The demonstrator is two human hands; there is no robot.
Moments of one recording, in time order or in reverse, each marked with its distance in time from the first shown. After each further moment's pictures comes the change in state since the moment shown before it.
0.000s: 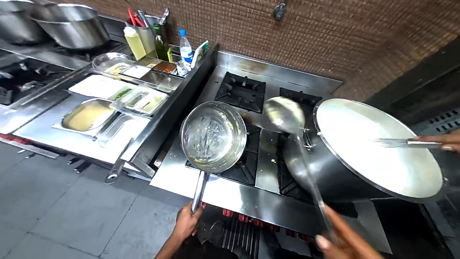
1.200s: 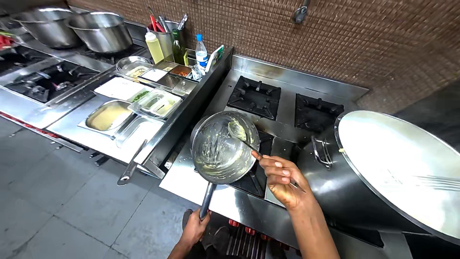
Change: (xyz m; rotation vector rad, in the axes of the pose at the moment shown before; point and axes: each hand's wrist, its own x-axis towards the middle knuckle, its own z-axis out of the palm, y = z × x) left_hand 0.014 -0.015 0.012 0.101 0.077 0.042; right_hand 0.194 -0.008 0.081 1.551 -0.348 0.772
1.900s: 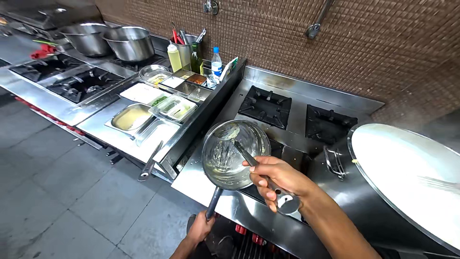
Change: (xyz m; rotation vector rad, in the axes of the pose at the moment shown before) left_hand 0.011 -0.002 -0.014 0.088 -0.097 -0.089; right_hand 0.007 0.035 0.064 -1.164 0.144 0.198
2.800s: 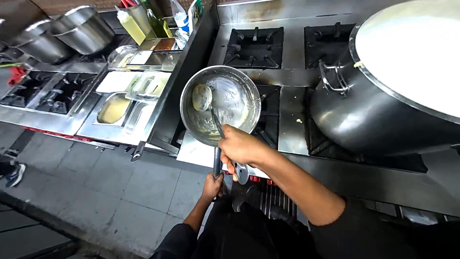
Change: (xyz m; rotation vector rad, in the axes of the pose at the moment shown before) left_hand -0.004 -0.001 0.008 -0.216 0.108 0.034; right_hand 0.028 0.054 0.025 -0.458 0.149 0.101
